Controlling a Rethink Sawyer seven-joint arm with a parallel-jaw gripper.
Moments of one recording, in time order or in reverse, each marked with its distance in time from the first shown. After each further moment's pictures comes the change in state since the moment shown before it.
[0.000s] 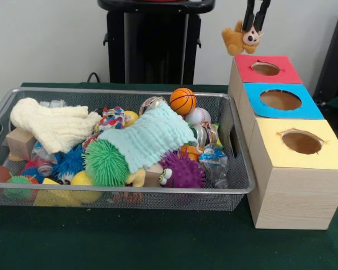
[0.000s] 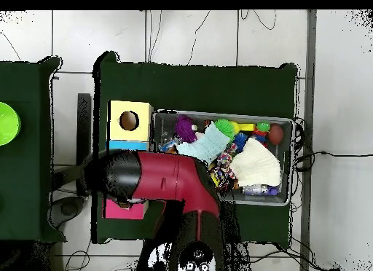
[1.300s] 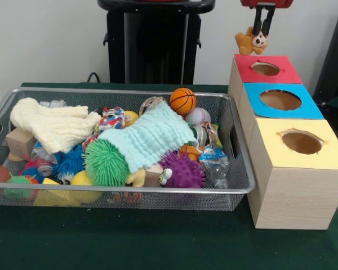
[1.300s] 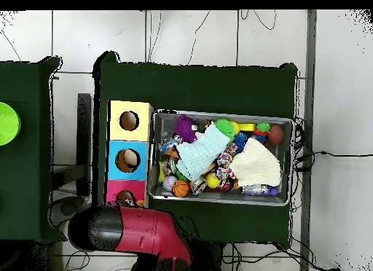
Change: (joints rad) arm 0.111 -0.052 -0.016 0.357 0.157 -0.304 0.071
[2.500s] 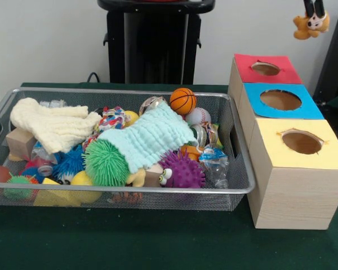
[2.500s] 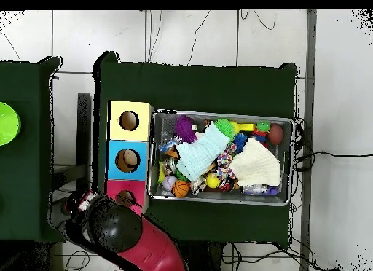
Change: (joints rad) arm -0.193 -0.181 0.351 0.314 0.735 -0.129 -0.016
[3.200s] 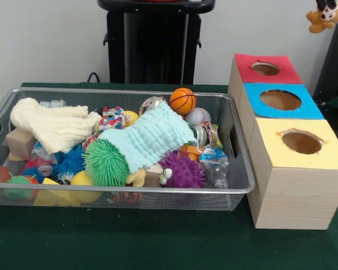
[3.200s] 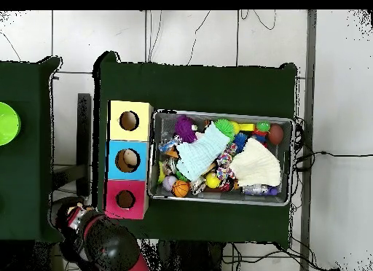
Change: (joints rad) arm 0.248 -0.019 -0.082 0.131 0.603 0.039 -0.557
